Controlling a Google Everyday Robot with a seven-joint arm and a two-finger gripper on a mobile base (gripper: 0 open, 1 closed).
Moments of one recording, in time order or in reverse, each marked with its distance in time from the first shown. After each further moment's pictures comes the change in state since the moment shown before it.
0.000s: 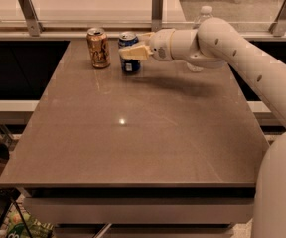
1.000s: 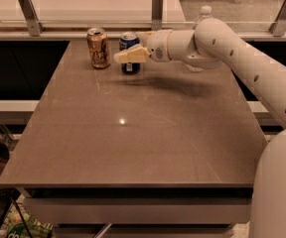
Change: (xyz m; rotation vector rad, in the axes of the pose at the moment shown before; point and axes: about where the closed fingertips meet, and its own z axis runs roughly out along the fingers) arm 0.000 0.005 0.008 -0.014 -0.001 0.001
